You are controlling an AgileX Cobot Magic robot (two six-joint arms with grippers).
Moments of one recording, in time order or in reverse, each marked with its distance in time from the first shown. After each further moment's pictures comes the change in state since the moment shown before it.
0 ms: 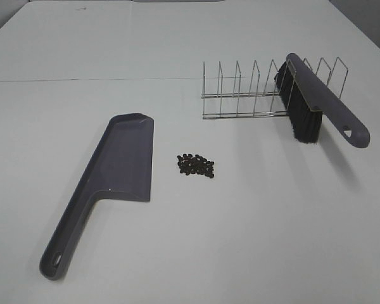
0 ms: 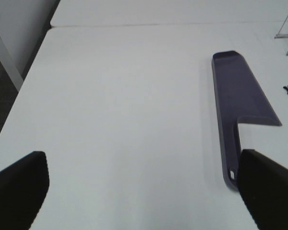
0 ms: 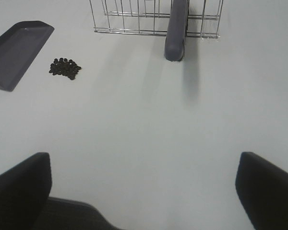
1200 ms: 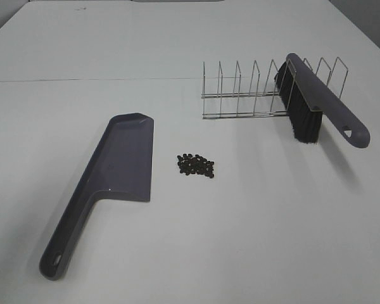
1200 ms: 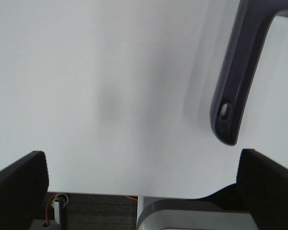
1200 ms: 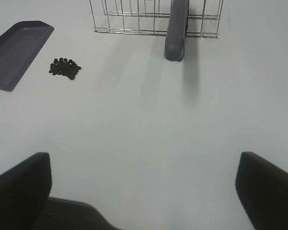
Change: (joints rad) left arm -0.406 1.174 -0.230 0.158 -0.063 -0.537; right arm 0.000 0.000 0.000 0.000 0.000 0.000
